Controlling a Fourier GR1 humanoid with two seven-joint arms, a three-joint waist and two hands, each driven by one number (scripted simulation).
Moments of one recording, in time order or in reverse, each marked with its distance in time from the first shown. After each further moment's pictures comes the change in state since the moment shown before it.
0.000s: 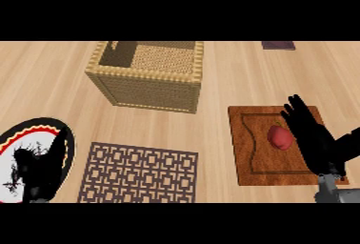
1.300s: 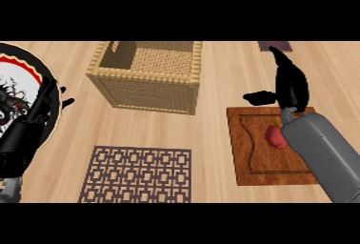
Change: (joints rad) left arm -0.148 0.199 -0.037 -0.334 -0.195 -0.074 -0.072; right arm -0.584 -0.078 0.287 0.457 0.909 -0.365 0.369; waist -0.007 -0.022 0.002
